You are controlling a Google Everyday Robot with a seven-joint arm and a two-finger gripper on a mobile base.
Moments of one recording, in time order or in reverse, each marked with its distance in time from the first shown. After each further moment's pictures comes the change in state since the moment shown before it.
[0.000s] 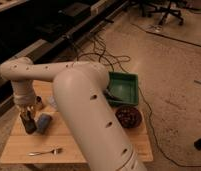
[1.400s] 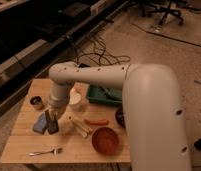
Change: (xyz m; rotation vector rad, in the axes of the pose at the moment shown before) arm 0.078 -0.105 -0.005 -0.192 -0.177 0.168
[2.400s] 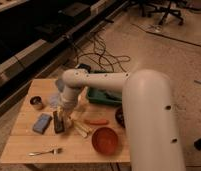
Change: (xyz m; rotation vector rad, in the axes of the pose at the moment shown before) arm -0.020 -0.048 0.039 -0.064 0.024 0.070
